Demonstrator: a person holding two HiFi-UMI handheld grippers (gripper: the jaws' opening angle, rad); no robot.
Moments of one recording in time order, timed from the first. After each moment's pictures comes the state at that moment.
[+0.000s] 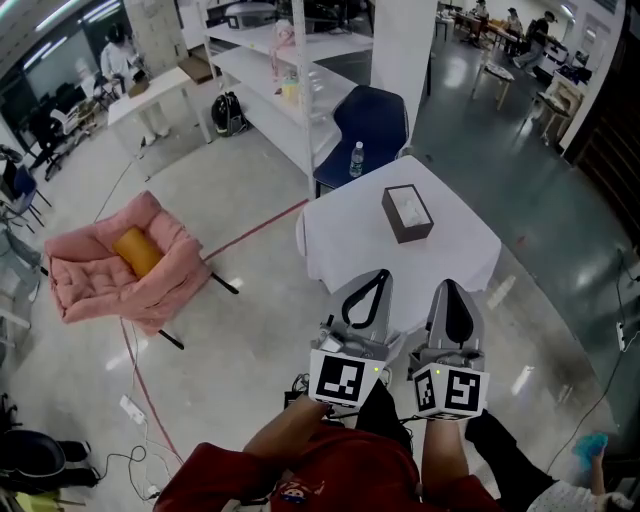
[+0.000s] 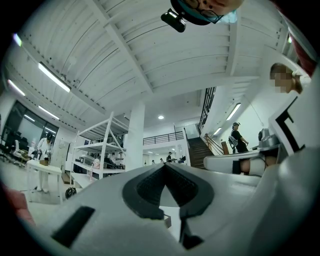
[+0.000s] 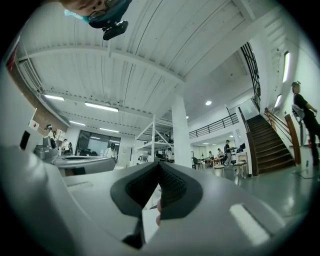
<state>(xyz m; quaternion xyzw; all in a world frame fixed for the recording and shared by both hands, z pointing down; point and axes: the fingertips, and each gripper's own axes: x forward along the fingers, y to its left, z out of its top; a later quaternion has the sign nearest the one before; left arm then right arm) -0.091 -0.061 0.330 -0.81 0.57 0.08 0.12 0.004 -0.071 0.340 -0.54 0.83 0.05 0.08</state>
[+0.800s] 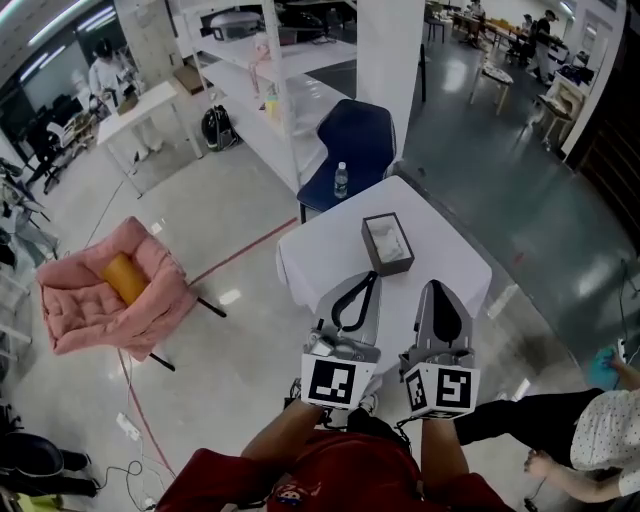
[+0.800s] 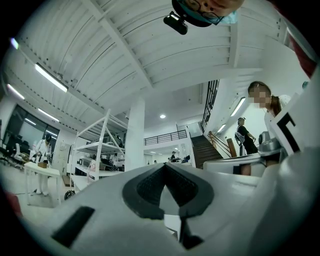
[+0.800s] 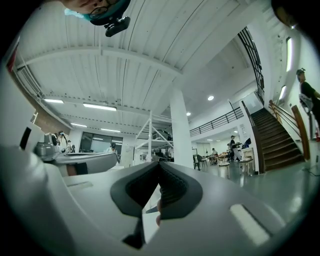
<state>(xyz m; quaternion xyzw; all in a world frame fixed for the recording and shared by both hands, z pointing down) -0.034 -0.225 0.307 -0.80 0.59 0.08 0.12 0.056 -0.239 0.328 -0.52 0.85 0.03 0.07</state>
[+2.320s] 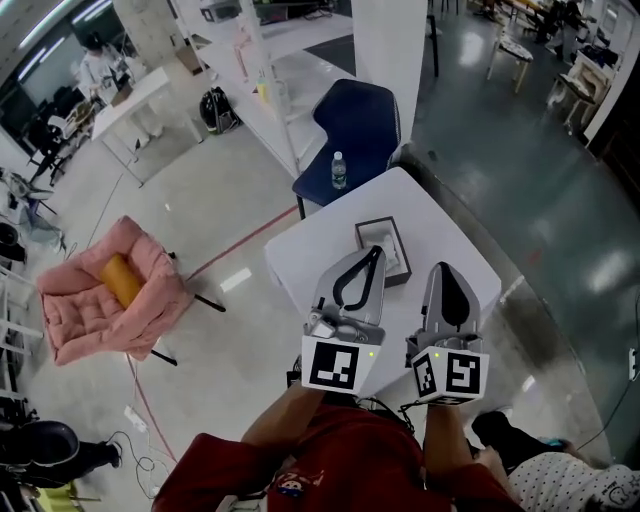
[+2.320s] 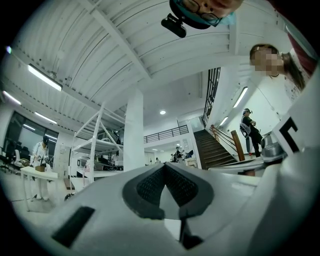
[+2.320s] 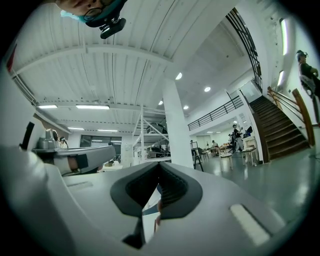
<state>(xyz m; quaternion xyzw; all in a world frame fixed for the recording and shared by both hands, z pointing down) 0.002 -0.410 0.325 -0.79 0.60 0.05 0.13 0.097 -0.426 0.367 -0.51 0.86 -0.02 0.08</state>
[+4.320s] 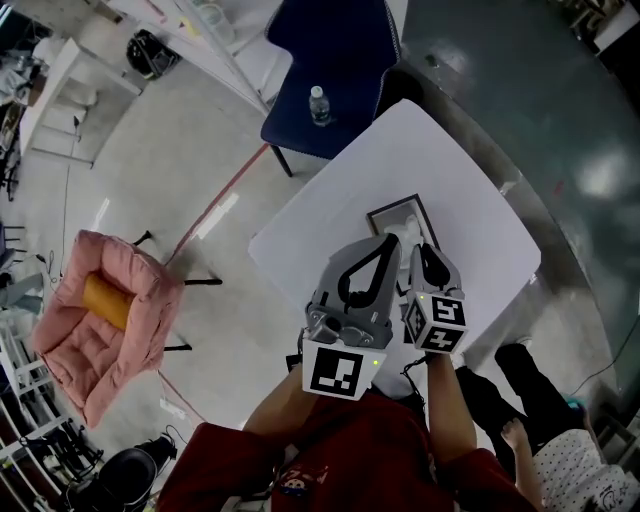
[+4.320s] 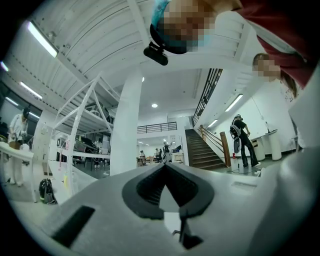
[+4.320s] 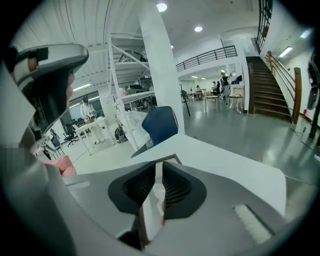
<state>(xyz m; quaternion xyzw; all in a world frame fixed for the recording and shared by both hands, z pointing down) -0.086 -0.648 0.477 -0.85 0.52 0.01 0.03 -0.007 -0.656 0.677 -0.55 0.77 -0.26 -0.18</state>
